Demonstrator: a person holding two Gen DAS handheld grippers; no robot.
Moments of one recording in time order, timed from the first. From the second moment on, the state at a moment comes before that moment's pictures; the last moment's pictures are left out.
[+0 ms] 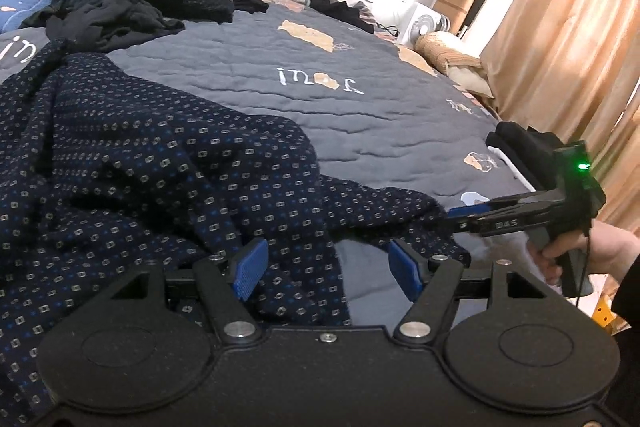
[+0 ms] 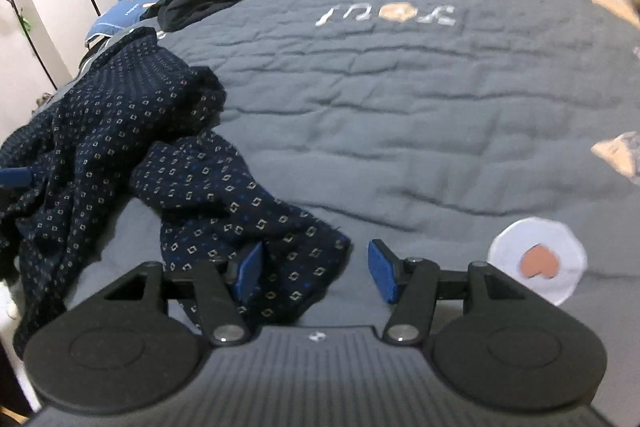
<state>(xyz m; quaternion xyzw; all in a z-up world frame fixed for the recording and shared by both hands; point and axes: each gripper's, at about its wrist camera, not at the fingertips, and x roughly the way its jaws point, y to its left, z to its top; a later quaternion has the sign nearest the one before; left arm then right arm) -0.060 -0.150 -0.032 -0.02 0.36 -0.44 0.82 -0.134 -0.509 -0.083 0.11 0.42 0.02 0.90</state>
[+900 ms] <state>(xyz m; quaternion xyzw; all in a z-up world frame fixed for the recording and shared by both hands) -0.064 -0.154 -0.024 -0.02 0.36 -0.43 0.83 -0.185 -0.616 -0.011 0.14 0.23 -0.27 0.93</state>
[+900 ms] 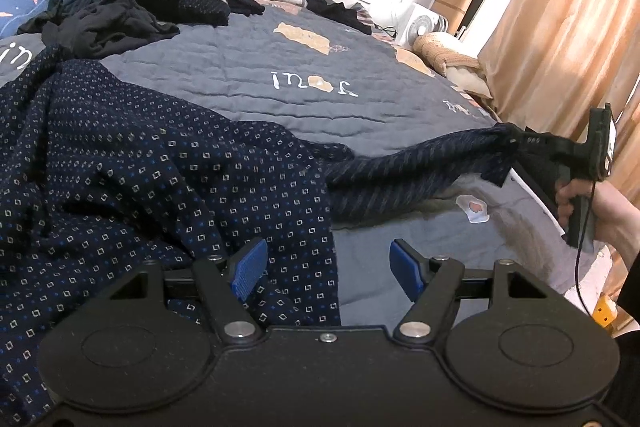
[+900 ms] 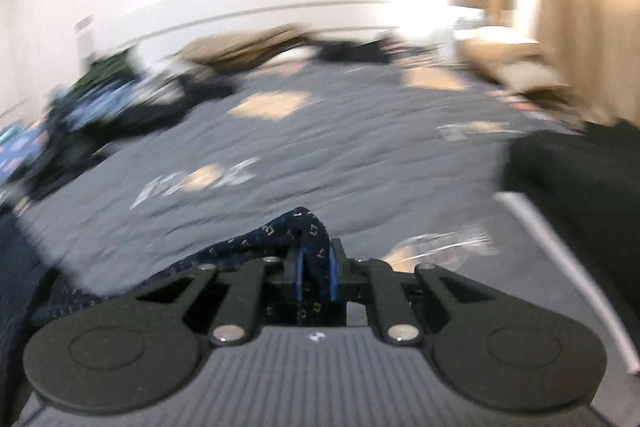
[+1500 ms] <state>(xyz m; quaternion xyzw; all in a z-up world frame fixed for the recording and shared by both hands) -0.055 -0.142 -0.015 -0.02 0.35 -0.43 0.83 -0.182 -0.696 -0.026 0.16 0.24 -0.36 0.89</state>
